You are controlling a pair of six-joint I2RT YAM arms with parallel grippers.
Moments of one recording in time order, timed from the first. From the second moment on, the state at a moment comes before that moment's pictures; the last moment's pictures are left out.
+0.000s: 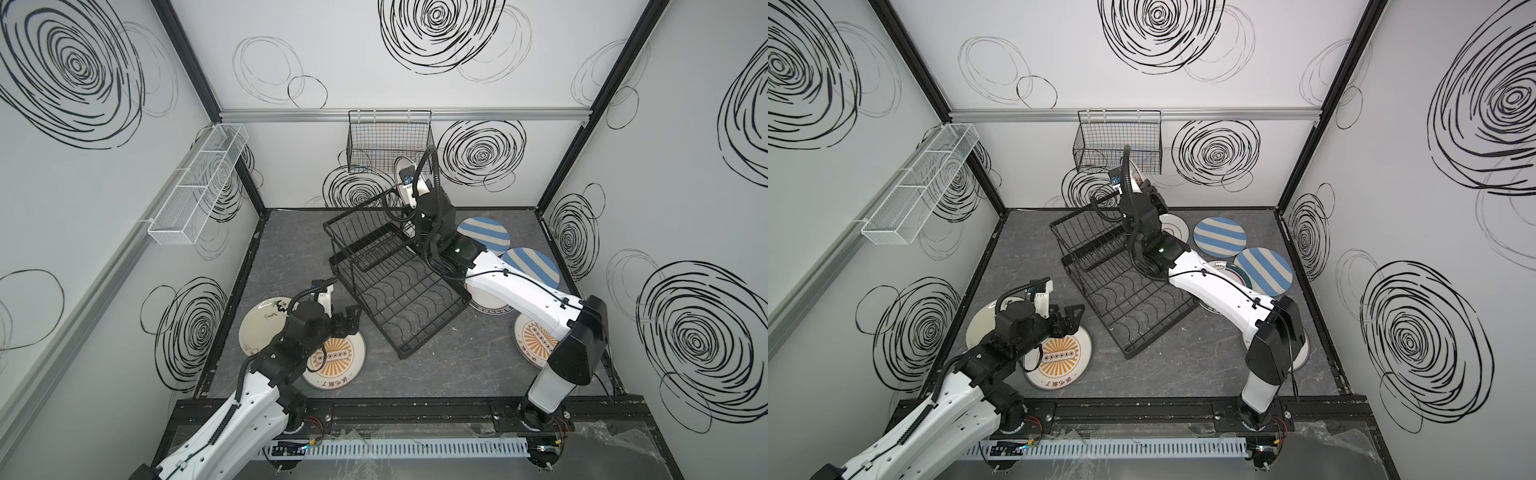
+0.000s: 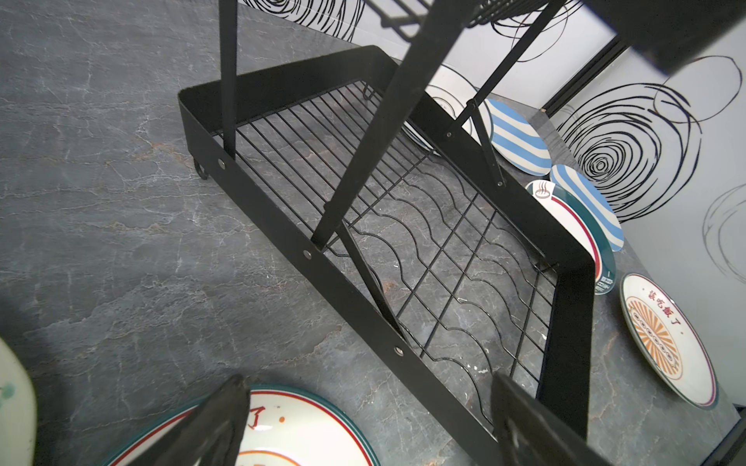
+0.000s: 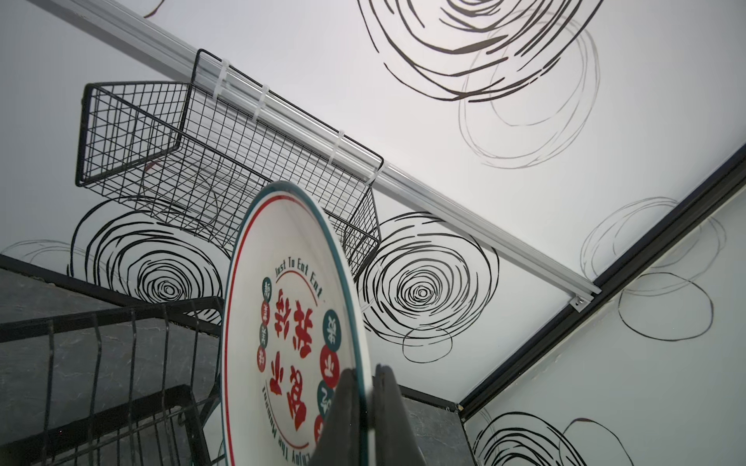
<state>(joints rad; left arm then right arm) -0.46 0.63 0.41 -0.30 -0.01 -0.50 0.81 1.70 1.63 0.07 0.90 -0.47</state>
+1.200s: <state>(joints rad) -0.46 0.63 0.41 -0.30 0.00 -0.50 0.76 1.80 1.66 0.07 0.82 -0.38</state>
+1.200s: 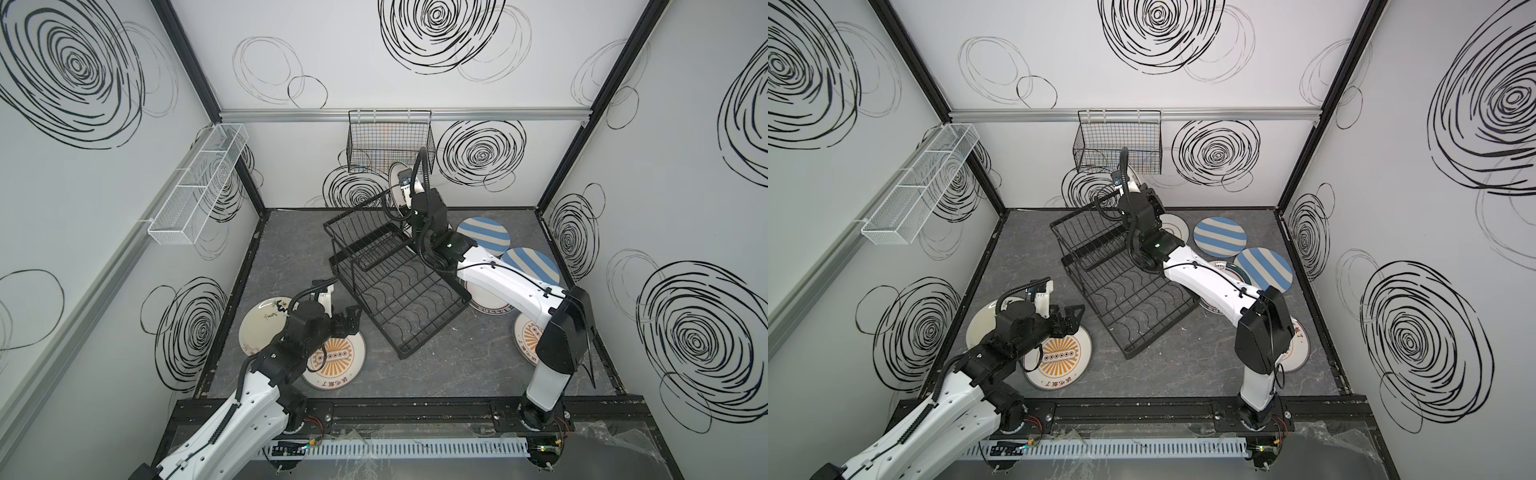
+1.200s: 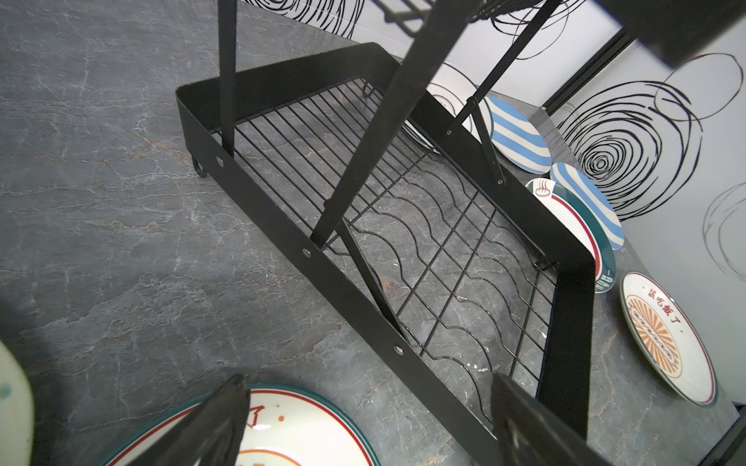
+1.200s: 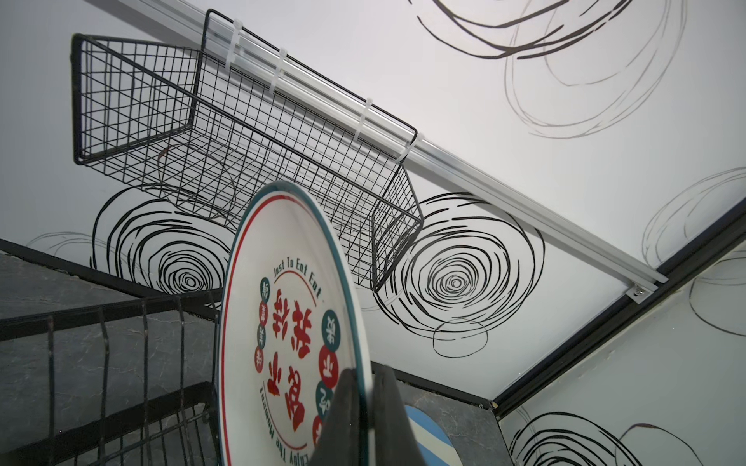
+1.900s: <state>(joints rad) -0.46 0.62 0.41 -0.30 -0.01 -0.50 0.69 1.67 1.61 -0.04 0.66 -0.26</state>
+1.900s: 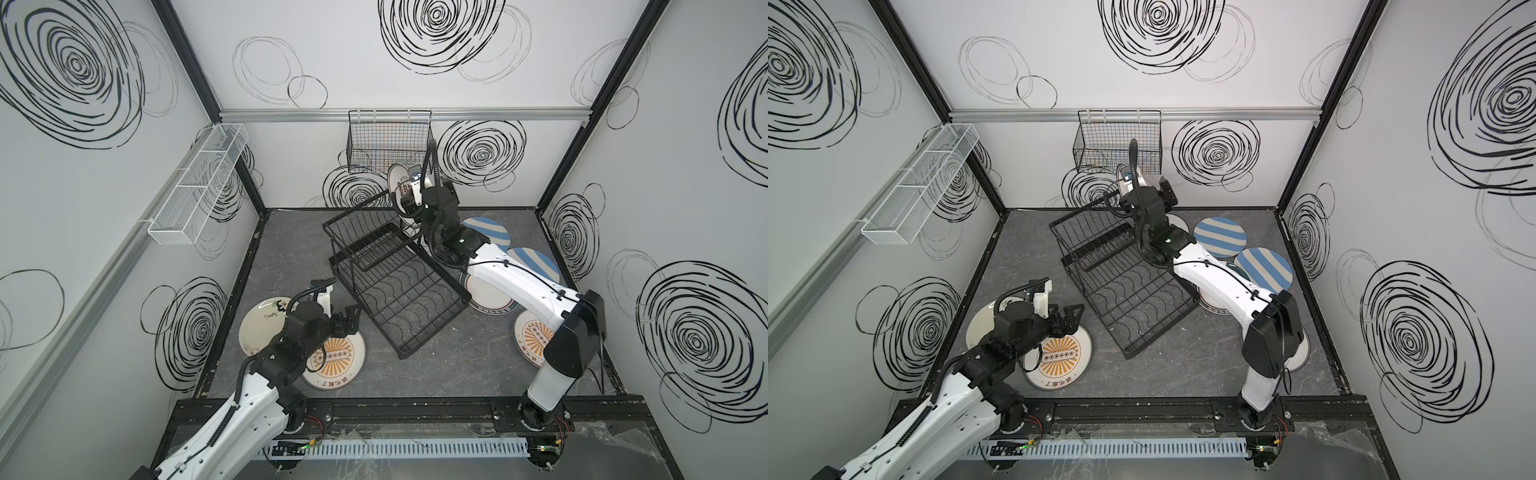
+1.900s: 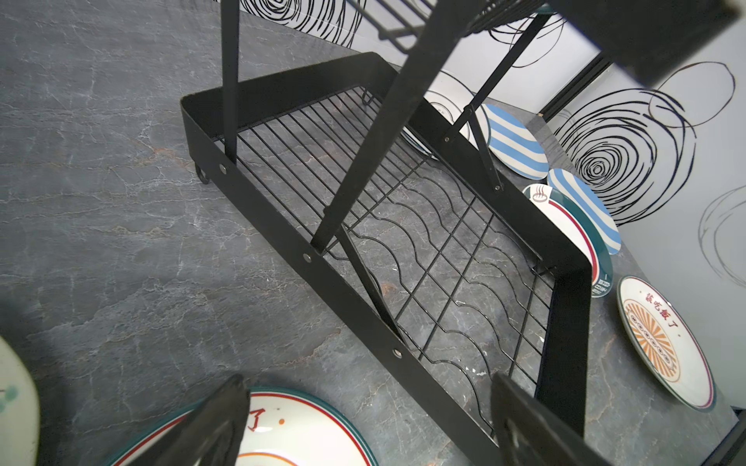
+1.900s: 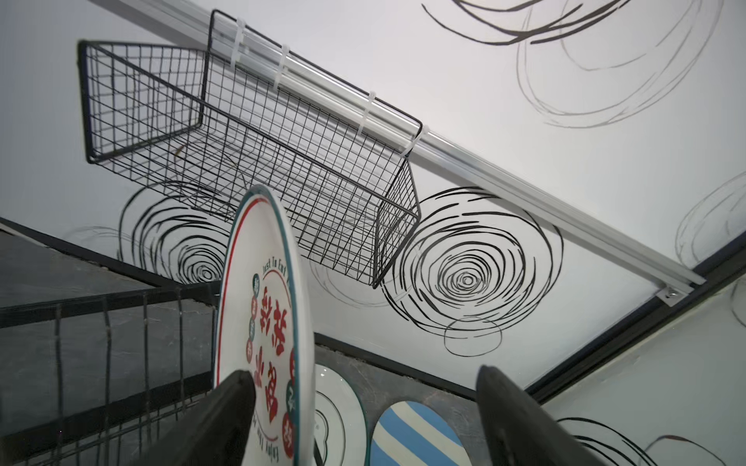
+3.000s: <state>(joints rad) -0.46 0.63 0.39 -0.30 -0.02 -0.53 0.35 1.72 1.05 -0.10 -0.14 0.08</state>
